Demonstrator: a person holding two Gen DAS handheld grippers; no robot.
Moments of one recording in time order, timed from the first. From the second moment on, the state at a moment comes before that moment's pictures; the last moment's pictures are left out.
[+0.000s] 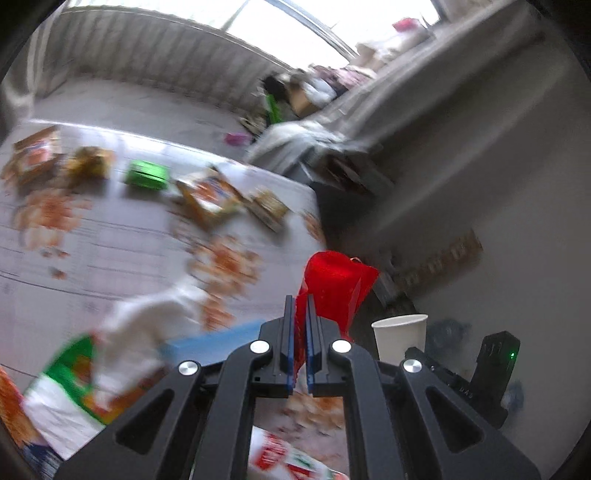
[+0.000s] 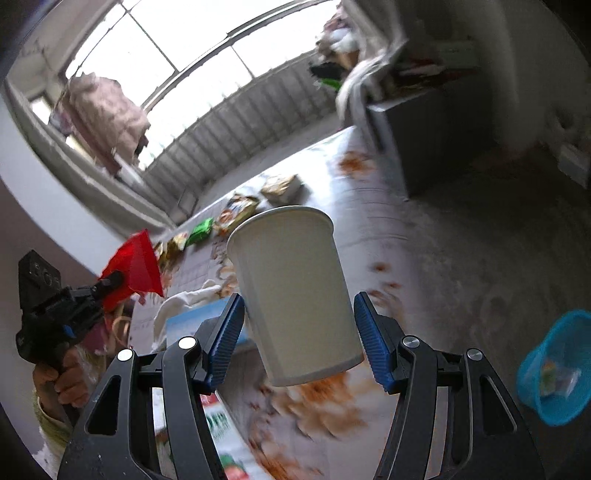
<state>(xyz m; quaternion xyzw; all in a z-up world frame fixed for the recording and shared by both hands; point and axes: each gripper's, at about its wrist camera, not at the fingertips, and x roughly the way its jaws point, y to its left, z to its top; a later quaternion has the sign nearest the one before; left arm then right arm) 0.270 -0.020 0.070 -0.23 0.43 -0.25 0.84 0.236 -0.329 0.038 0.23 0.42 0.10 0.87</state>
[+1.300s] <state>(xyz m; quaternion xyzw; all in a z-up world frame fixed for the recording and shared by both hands) 0.121 -0.561 -0.117 0.10 0.57 -0.37 0.73 -0.011 -0.677 -0.162 0.54 0.36 -0.26 0.71</state>
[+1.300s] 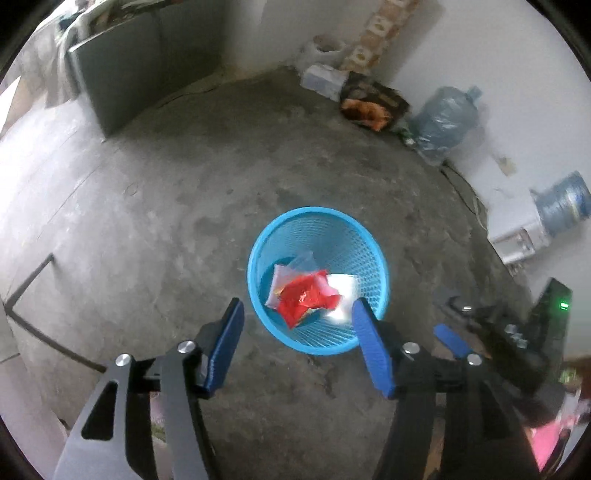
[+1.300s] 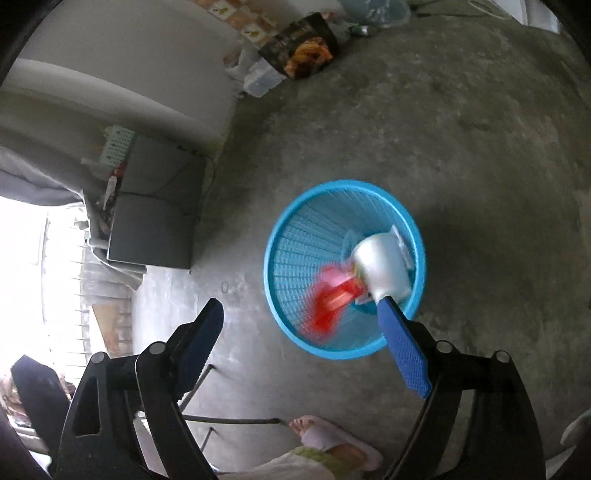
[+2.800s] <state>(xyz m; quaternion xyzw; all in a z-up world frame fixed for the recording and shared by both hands) 0.109 0.050 0.034 -0.19 0.38 -0.10 0.90 0.208 -0.315 -0.028 0.48 0.47 0.21 0.71</state>
